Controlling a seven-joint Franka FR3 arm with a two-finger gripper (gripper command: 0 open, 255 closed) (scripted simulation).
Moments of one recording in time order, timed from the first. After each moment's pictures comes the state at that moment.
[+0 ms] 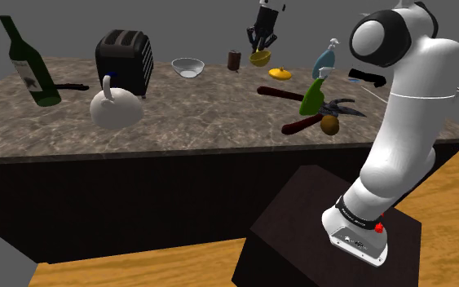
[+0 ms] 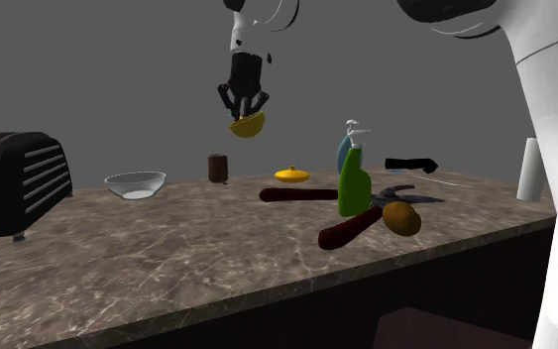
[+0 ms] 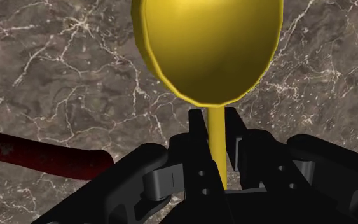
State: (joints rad) arm -0.28 0.34 -0.12 -1.22 0.22 1.53 0.32
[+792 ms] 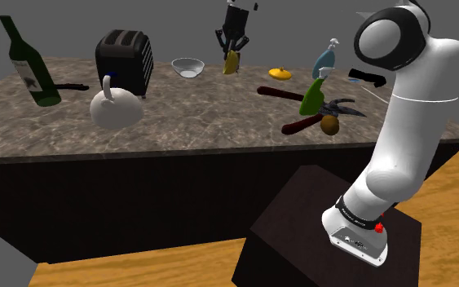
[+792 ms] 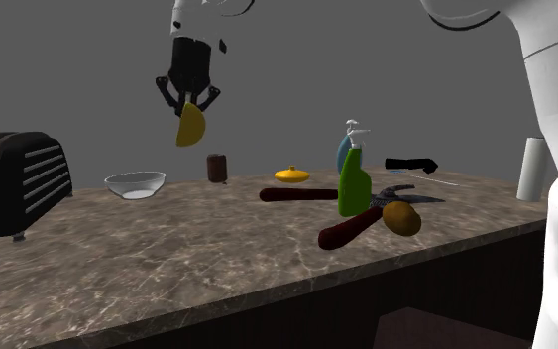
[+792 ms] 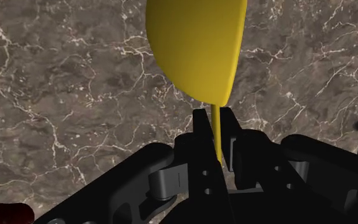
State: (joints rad) arm -0.10 0.31 -0.03 -1.27 0.19 1.60 0.57
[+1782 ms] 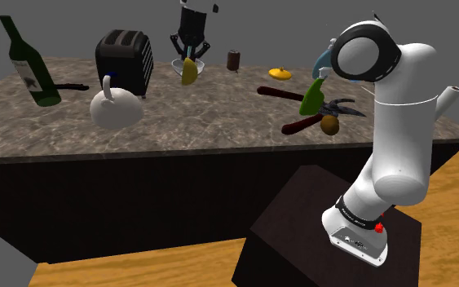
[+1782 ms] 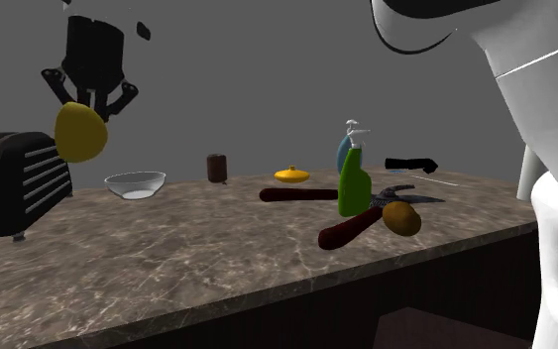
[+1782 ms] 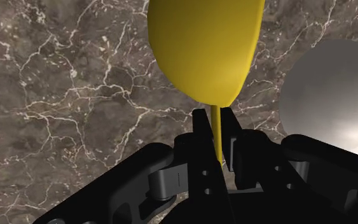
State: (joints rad) arm 0.10 0.47 0.05 -1.06 0.14 1.59 0.85
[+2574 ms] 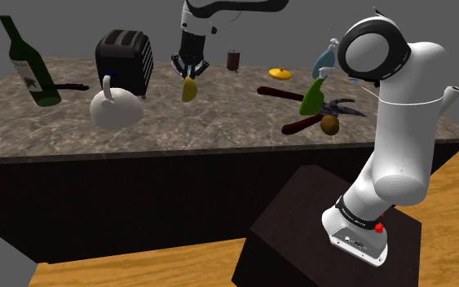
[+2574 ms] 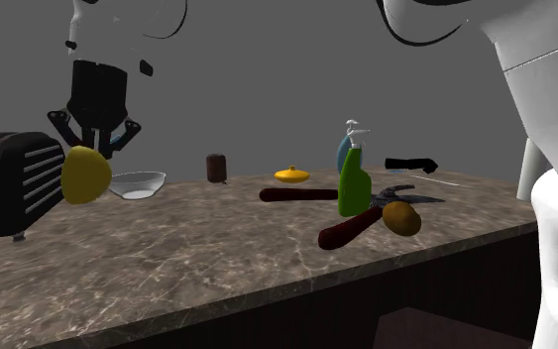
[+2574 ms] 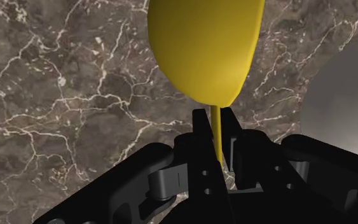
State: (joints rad) arm 0.10 0.43 0.05 -1.28 0.15 1.77 0.83
